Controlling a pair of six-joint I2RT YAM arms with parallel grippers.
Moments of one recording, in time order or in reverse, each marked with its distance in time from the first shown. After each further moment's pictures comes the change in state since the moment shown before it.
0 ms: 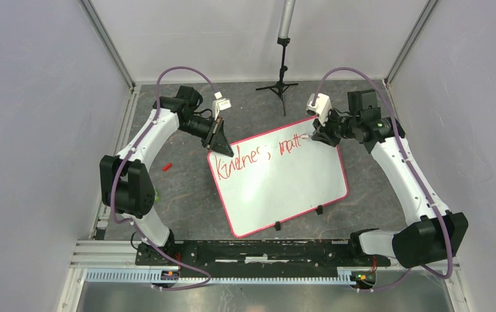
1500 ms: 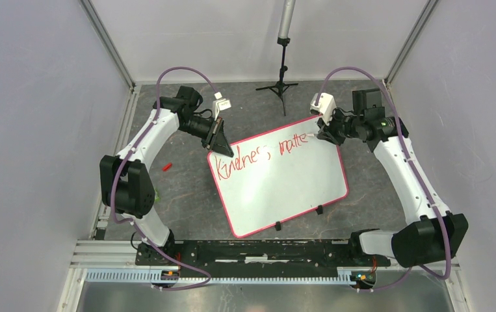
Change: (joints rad) left arm 0.000 0.000 -0.003 0.001 -0.001 0.000; right arm -0.039 0.000 0.007 -0.023 0.027 -0.042
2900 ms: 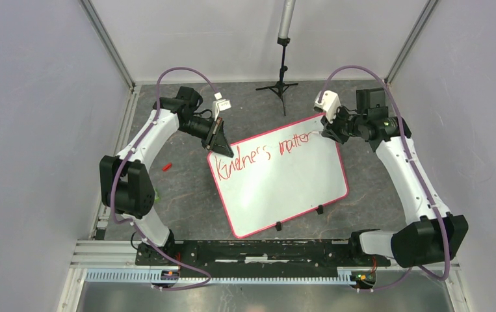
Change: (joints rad) left arm 0.000 -0.004 -0.007 0.003 0.000 0.000; right arm -0.027 -0.004 -0.003 0.015 0.044 0.016
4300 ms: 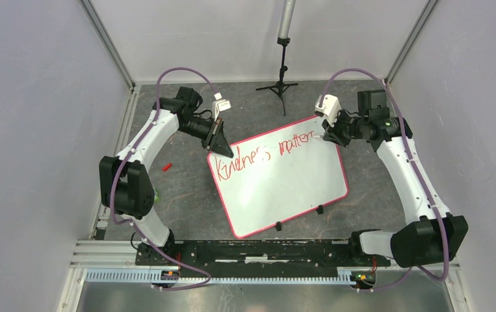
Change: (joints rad) left arm 0.000 -0.005 -0.005 0.000 0.001 0.000; right arm -0.017 0.002 0.000 -0.050 -0.035 -0.060
